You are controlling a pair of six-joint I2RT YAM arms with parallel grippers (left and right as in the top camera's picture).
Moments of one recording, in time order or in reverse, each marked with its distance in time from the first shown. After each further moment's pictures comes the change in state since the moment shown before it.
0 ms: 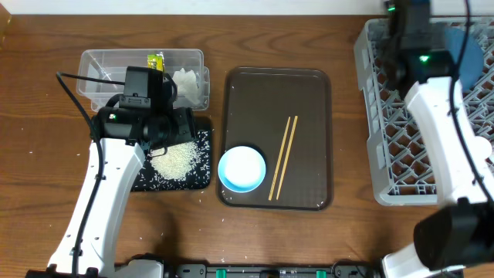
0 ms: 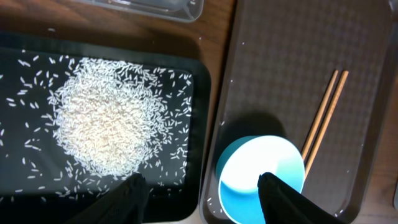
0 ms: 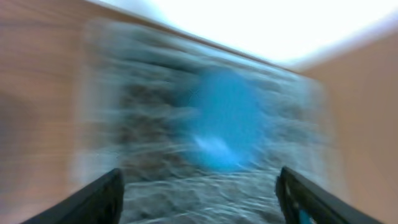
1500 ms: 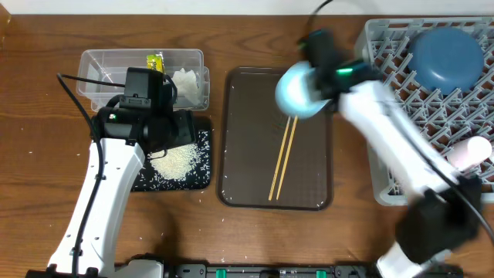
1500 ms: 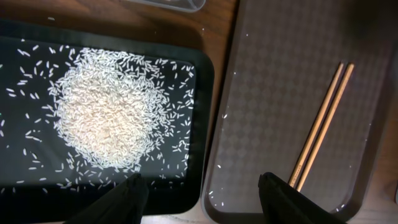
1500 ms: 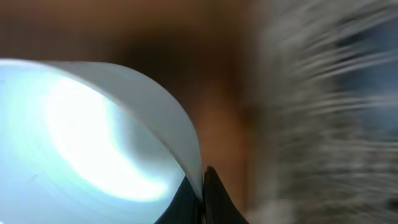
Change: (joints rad) left arm 0.000 0.000 -0.001 -0.023 -0.001 0.000; right arm 0.233 0.073 -0.012 -0.151 0.013 0.392
